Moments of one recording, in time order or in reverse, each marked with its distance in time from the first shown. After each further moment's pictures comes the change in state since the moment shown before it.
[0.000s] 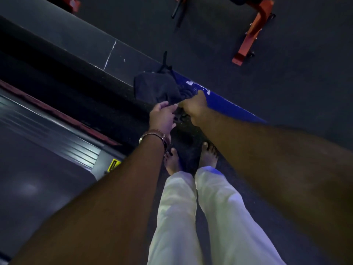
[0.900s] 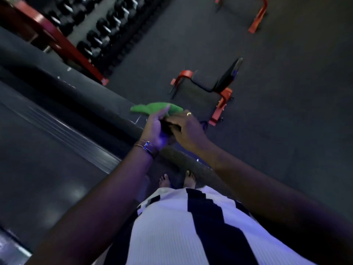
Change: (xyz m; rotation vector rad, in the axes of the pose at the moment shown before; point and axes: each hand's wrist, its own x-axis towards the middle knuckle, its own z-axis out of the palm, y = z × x) left_hand -0.424 0.202 -0.074 -0.420 -0.591 0.196; right_hand -0.469 -0.127 -0.132 -0.556 0.073 -1.434
